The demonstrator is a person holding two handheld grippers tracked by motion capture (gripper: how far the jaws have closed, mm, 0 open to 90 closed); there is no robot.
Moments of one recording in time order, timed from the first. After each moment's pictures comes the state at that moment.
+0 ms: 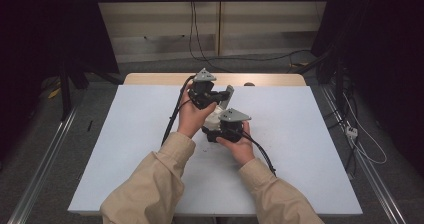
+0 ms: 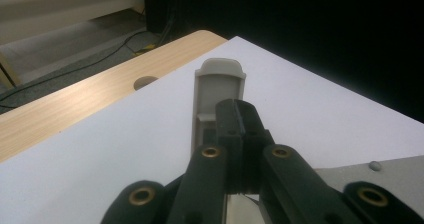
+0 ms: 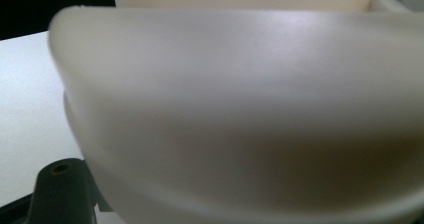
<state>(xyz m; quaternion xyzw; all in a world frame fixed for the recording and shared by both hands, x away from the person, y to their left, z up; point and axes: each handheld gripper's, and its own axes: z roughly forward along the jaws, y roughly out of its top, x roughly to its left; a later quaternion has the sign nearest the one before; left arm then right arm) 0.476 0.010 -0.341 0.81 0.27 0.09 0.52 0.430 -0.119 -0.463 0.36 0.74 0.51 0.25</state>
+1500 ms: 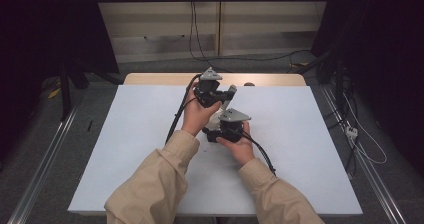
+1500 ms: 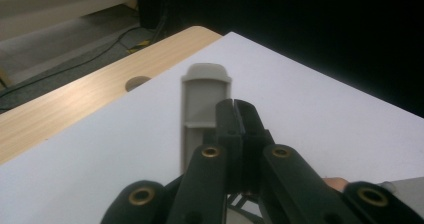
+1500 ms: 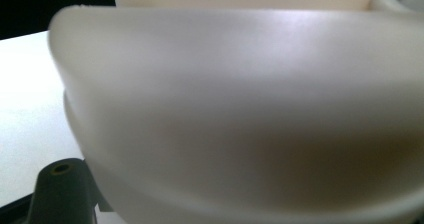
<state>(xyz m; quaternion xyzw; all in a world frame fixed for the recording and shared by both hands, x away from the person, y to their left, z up) 0.483 -0.002 -0.342 0.82 0.26 0.08 0.51 0.430 -0.119 -0.463 0.36 0.74 0.51 0.25</state>
